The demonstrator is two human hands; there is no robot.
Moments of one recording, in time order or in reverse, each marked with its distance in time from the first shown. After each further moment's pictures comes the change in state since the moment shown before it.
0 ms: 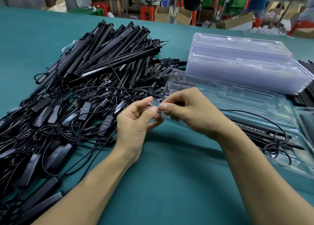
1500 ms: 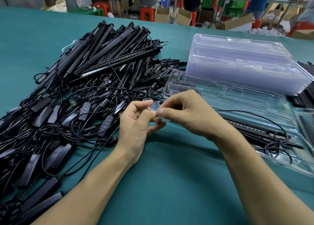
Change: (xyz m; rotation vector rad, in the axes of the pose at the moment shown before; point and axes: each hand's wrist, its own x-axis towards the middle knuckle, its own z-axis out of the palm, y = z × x) left_hand 0.000 0.001 0.001 0.018 -0.012 -0.046; right_hand -0.001 -0.006 0.004 -0.081 -0.007 -0.026
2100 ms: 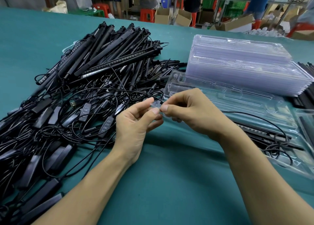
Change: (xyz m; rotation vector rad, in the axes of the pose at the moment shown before) left_hand -0.001 0.004 0.001 -0.046 -0.020 0.031; right_hand 0.001 0.003 -0.005 0.092 0.030 0.008
